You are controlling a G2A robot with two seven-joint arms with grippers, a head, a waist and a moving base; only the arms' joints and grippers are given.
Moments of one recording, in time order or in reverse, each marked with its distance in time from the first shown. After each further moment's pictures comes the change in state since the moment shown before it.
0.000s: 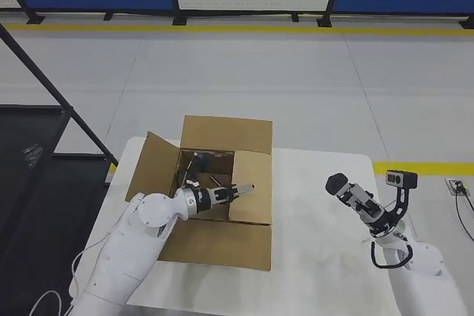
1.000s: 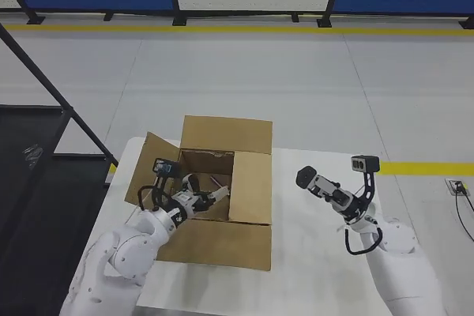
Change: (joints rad) left arm 0.335 0.077 -0.191 -0.548 0.595 0.133 0.237; right arm 0.130 -0.057 -0.102 0.064 -0.062 0.021 0.049
